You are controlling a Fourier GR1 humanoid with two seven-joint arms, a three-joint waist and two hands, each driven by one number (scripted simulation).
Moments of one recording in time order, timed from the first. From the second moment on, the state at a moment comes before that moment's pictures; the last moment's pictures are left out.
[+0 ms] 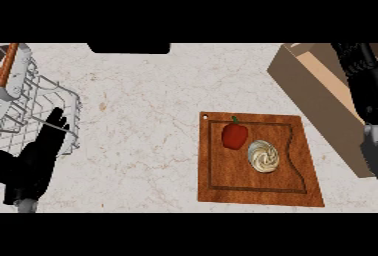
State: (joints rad) left arm 0.03 0.58 -0.24 -1.64 0.39 0.39 0.10; right arm -0.42 -0.54 0.07 -1.46 -0.23 -0.13 -0.02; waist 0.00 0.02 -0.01
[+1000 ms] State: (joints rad) left arm 0.09 0.57 -0.13 -1.65 0.54 0.21 0.10; right arm 0.12 -0.56 0.11 -2.02 0.07 -0.33 -0.03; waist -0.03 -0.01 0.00
